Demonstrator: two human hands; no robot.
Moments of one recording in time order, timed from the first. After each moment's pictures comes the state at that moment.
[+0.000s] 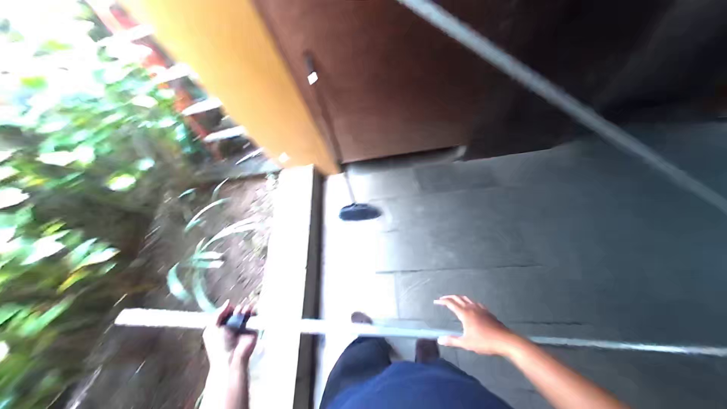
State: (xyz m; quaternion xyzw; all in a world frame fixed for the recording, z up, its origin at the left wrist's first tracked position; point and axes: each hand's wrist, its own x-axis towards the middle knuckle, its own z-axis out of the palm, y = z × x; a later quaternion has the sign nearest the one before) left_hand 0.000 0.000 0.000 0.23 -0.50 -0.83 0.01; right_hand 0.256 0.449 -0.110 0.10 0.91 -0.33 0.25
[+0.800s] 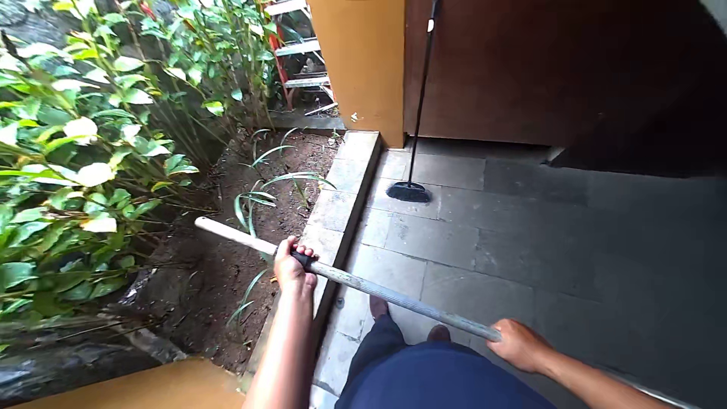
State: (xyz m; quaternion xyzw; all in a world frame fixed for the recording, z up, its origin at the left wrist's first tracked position) left_hand 0.007 -0.006 0.022 0.31 -0.48 -0.82 0.08; right_hand 0.239 0.387 -0.117 0.09 0.87 -0.22 0.42
